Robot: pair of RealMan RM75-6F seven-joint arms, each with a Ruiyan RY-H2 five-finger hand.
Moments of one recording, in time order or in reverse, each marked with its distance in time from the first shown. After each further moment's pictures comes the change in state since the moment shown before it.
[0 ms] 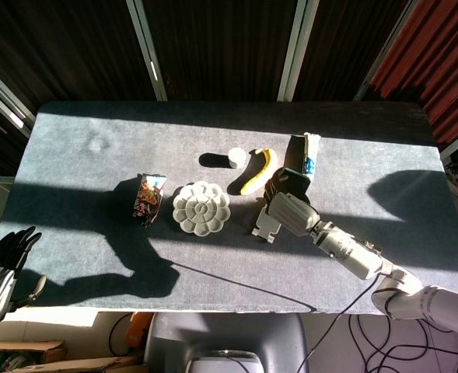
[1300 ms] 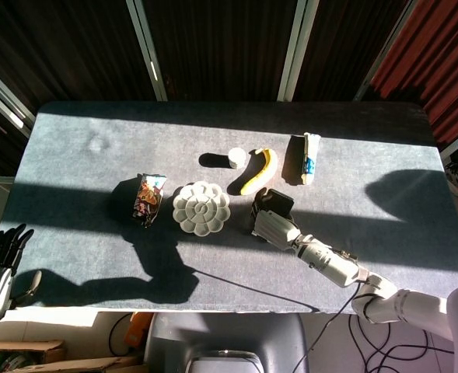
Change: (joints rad) left arm 0.022 -0.048 -0.040 -0.026 -0.070 0.015 0.160; right arm 0.024 -0.145 -0.055 0.091 0.023 -0.057 -0.053
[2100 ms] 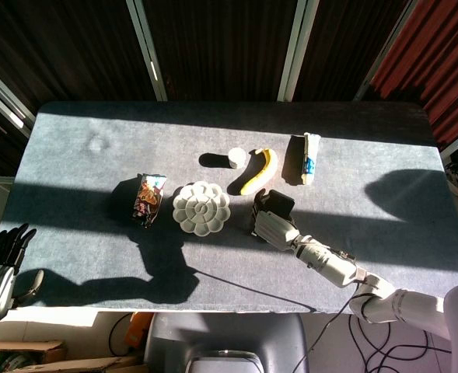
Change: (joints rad) left arm -0.007 0.006 0.002 -0.008 0.000 -0.024 -0.006; right arm 0.009 -0.010 -0.005 0.001 0.039 -0.036 -0.027
